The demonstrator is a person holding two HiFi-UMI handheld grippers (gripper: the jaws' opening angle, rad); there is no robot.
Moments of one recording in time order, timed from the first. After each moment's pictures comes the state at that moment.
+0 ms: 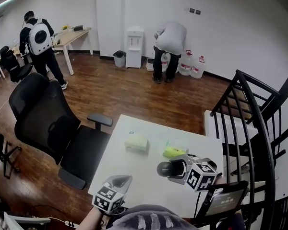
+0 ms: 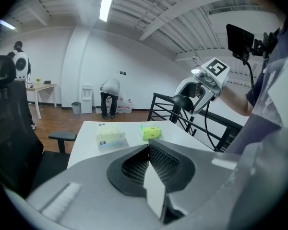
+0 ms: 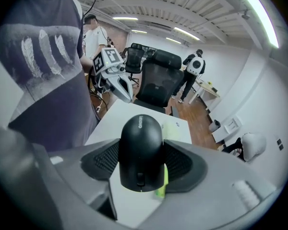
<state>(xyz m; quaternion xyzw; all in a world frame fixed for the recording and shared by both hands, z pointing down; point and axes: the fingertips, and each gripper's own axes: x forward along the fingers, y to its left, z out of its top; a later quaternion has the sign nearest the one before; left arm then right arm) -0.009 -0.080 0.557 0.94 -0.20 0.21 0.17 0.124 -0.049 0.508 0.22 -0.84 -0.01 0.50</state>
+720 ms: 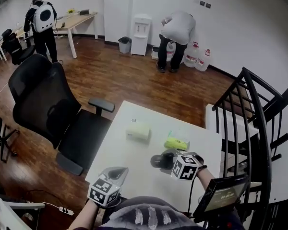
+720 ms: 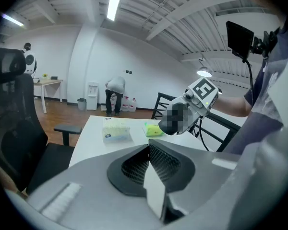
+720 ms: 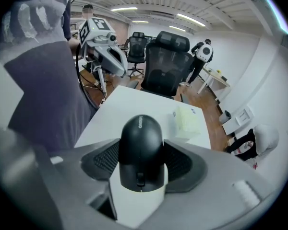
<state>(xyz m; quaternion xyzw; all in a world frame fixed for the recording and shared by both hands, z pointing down) -0.030 -0.080 0.569 0.93 -0.23 0.21 0.19 0.111 -0.071 0.606 0.18 -0.82 0.03 0.54</state>
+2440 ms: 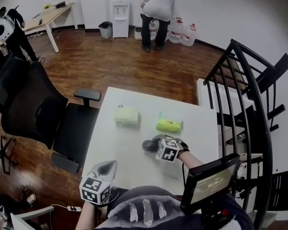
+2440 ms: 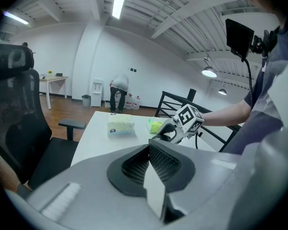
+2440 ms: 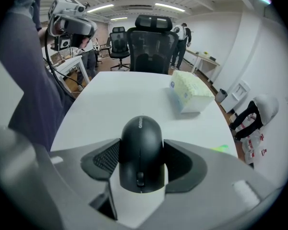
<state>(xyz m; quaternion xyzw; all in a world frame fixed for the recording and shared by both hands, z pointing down) -0.042 -0.085 0.584 0.92 -0.25 0.22 0.21 0.132 -0.094 0.727 0.24 -0.80 0.11 0.54</state>
